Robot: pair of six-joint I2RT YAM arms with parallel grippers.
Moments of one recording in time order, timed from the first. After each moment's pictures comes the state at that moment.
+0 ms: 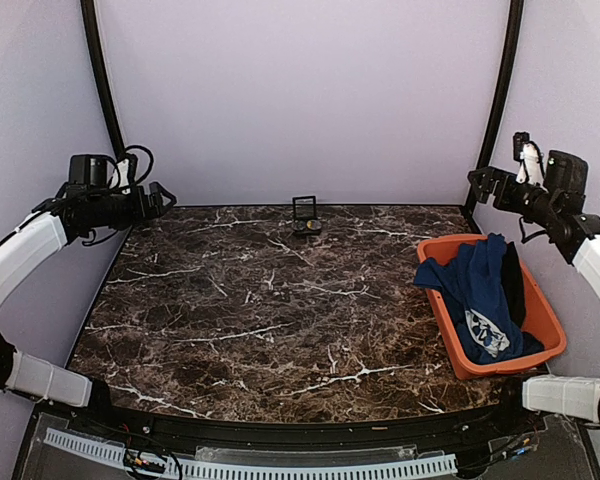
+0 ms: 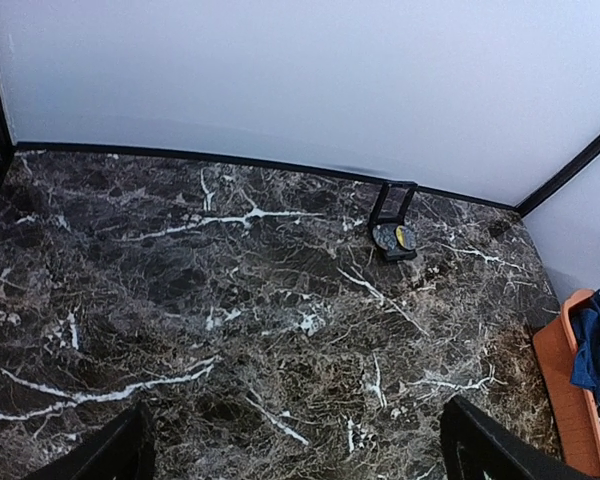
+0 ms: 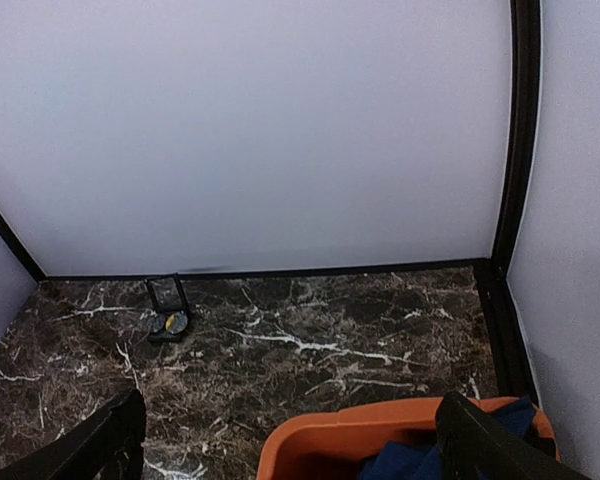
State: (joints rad) left arm -0.10 1.24 1.11 -0.40 0.27 -0.31; right arm 0.00 0.99 1.03 -0.25 -0.25 0.18
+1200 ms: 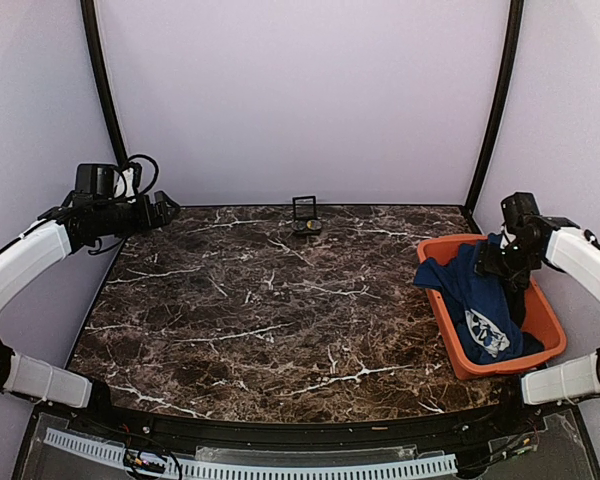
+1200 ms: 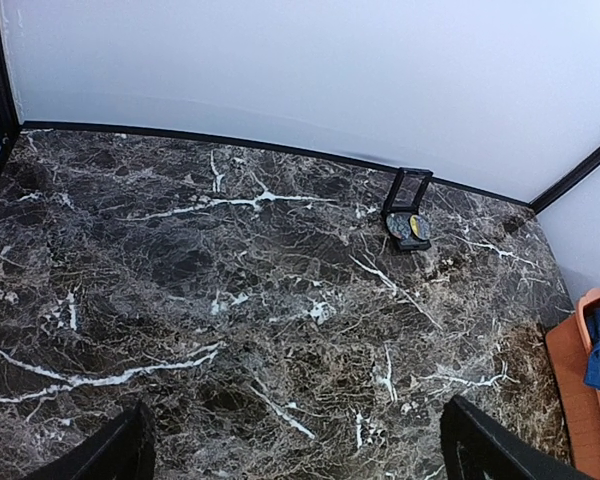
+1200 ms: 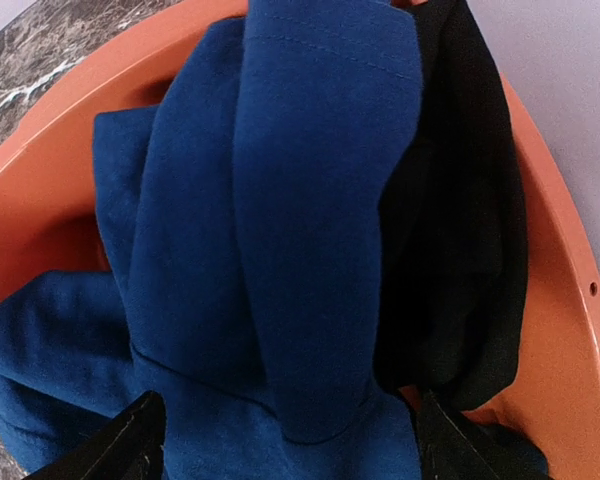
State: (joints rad) left arm -0.14 1.23 1.04 -0.36 0.20 -0.33; right arm 0.03 1.20 0.95 -0.82 0.15 0.38
